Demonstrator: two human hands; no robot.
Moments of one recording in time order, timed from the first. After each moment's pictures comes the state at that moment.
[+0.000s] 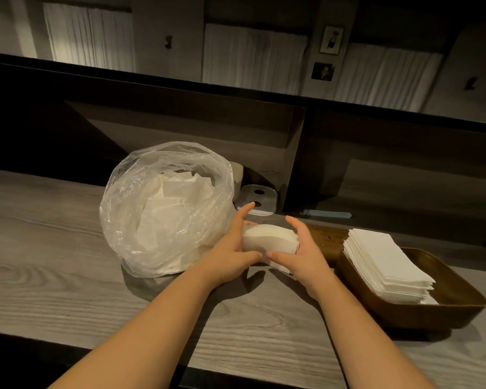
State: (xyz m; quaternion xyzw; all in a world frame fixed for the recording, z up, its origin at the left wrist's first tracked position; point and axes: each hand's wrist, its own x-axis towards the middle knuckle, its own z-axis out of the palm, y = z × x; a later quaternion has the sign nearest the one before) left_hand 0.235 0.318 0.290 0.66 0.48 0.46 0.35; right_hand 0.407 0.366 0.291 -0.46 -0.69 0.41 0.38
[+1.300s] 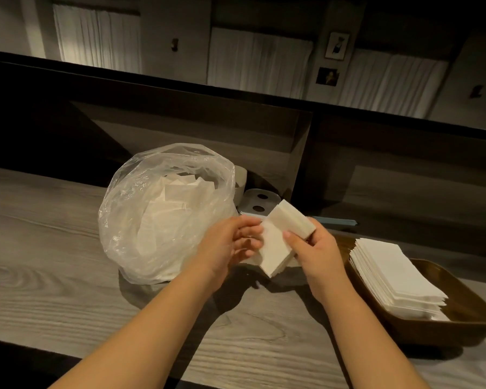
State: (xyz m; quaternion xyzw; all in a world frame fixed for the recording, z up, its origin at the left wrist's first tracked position) left_hand 0.239 0.311 0.317 0.42 0.42 0.63 0.50; right_hand 0.403 0.349 0.321 -0.37 -0.63 0.46 0.50
